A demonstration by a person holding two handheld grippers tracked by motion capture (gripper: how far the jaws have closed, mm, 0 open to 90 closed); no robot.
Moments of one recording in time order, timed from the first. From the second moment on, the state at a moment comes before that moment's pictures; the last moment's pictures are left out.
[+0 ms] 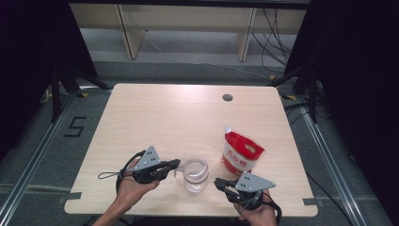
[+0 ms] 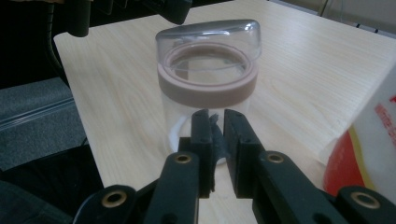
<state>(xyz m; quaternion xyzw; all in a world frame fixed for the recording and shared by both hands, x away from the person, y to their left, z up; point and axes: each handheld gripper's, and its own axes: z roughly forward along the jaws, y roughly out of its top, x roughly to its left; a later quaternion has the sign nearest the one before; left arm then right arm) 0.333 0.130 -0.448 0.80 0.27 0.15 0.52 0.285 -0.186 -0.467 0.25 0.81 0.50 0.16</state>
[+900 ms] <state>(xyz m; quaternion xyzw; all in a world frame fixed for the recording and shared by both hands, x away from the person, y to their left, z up) 0.335 0.132 -0.450 0.80 0.27 0.14 0.52 0.300 -0.159 -0.456 0.22 0.81 0.52 0.17</state>
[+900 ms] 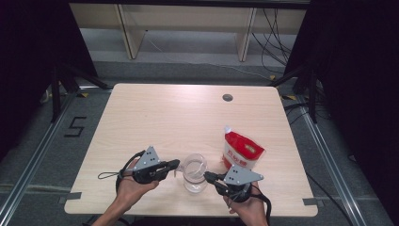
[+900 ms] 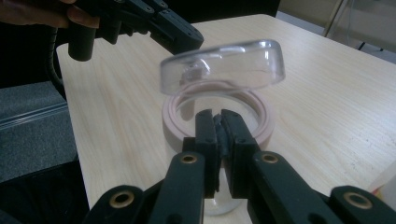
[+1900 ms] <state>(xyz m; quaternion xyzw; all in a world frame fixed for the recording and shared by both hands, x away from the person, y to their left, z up) 0.302 0.162 -0.492 0.81 0.30 0.13 0.48 0.304 -0.140 -0.434 0.19 0.81 0.53 0.19</state>
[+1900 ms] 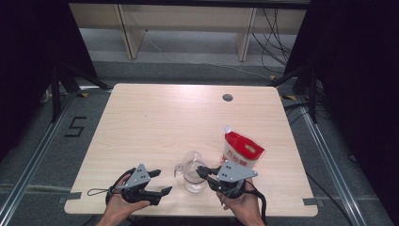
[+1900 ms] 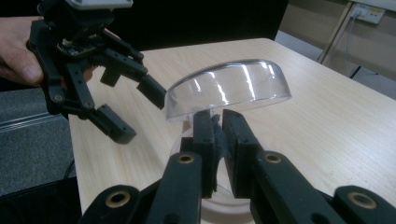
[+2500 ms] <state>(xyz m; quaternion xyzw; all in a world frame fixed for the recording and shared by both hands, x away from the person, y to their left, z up) 0.304 0.164 -0.497 0.82 0.30 0.14 0.47 0.308 -0.109 -0.423 0.16 0.81 0.53 0.19</state>
